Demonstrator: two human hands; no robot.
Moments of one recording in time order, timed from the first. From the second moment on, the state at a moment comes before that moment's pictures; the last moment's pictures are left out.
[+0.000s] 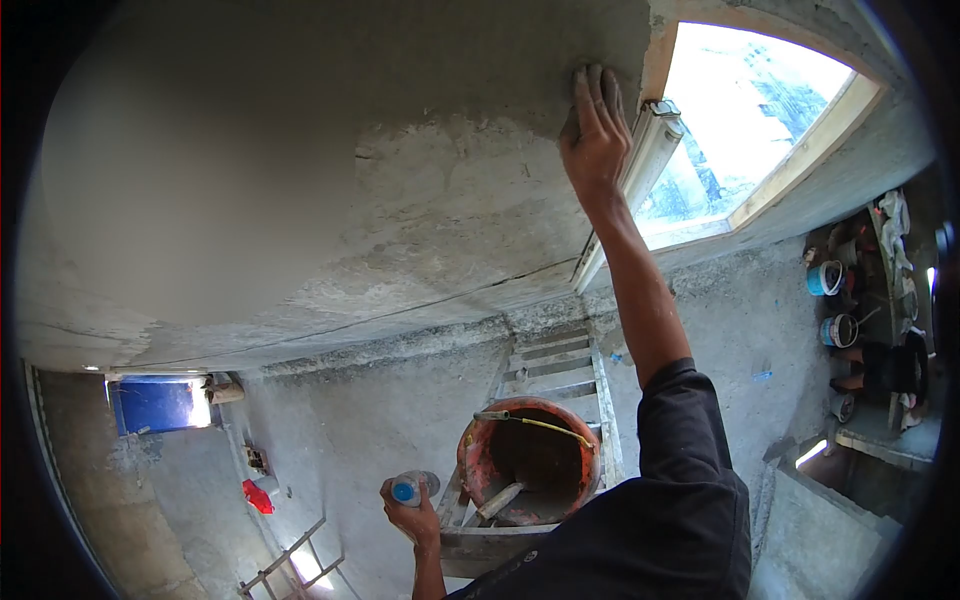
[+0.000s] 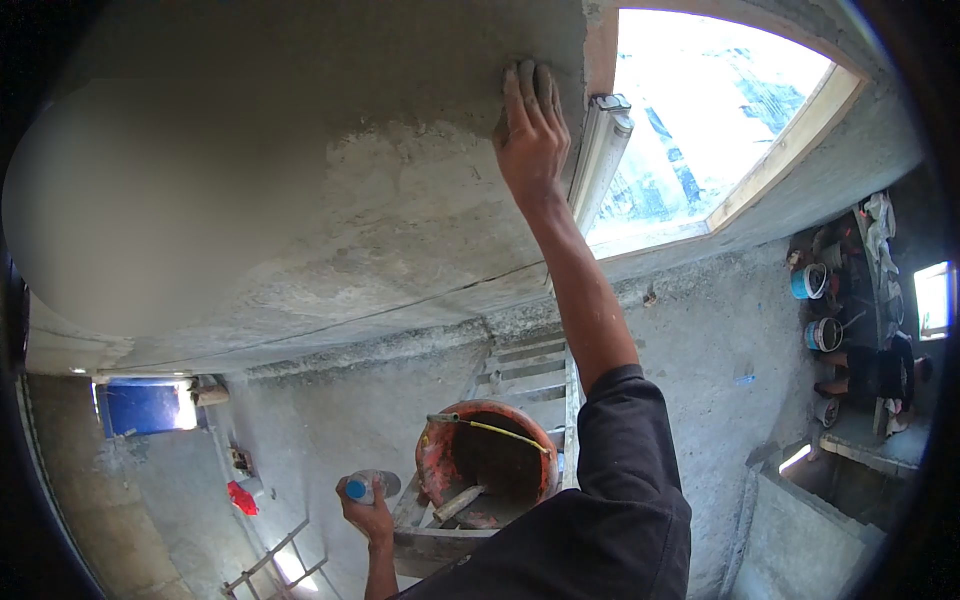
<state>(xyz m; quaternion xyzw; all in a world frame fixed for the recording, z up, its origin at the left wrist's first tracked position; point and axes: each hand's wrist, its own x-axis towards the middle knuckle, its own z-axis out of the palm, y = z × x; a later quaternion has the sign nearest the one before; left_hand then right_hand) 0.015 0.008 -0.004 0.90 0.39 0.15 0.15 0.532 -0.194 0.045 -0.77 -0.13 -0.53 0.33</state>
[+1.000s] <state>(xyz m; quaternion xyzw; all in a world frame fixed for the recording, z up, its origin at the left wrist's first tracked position) 0.010 0.012 -0.010 0.89 0.40 0.14 0.17 0.504 -0.177 0.003 -0.75 -0.27 -0.44 0.41</state>
